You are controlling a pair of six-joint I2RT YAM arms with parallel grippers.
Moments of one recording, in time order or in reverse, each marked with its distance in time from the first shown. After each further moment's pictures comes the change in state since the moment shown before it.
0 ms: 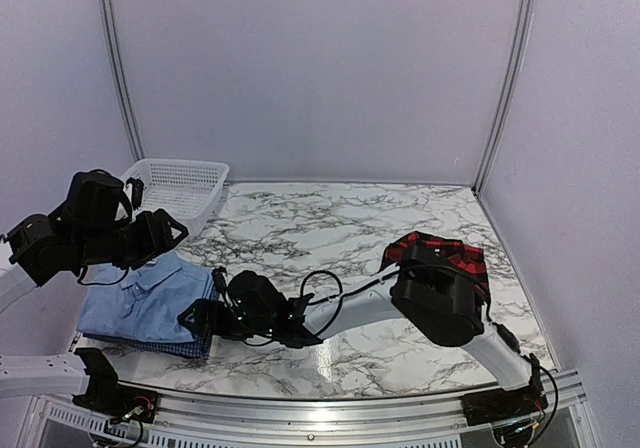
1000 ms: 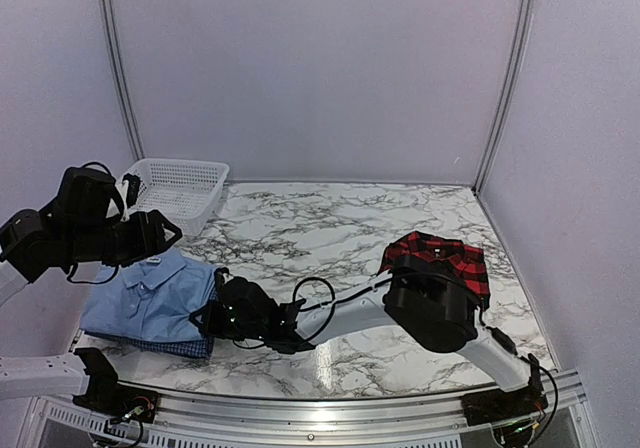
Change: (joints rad) left arm 0.014 -0.021 0.057 -0.105 0.014 0.104; right arm 0.024 0.077 0.109 -0.014 0.179 0.084
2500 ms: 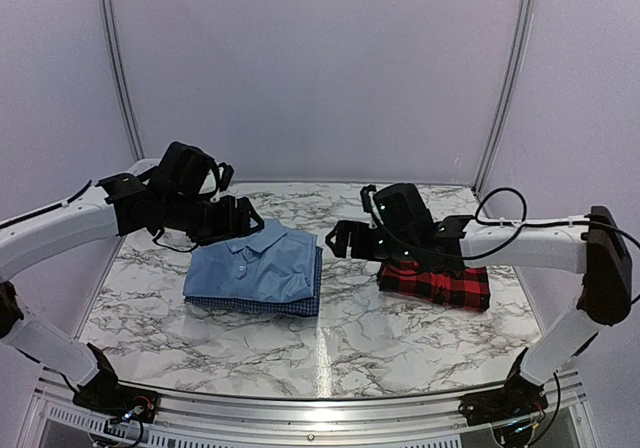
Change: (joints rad) left arm -0.078 0.539 0.188 0.284 0.177 0.071; right arm -0.430 -0.916 -0.692 -0.475 0.104 -0.474
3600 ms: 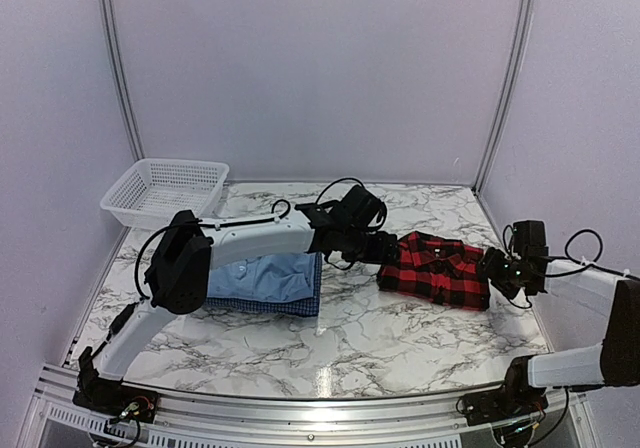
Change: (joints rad) left arm -0.272 1.151 1.049 0.106 -0.005 0.057; right arm -0.899 -0.456 -0.536 -0.143 -0.113 -0.062
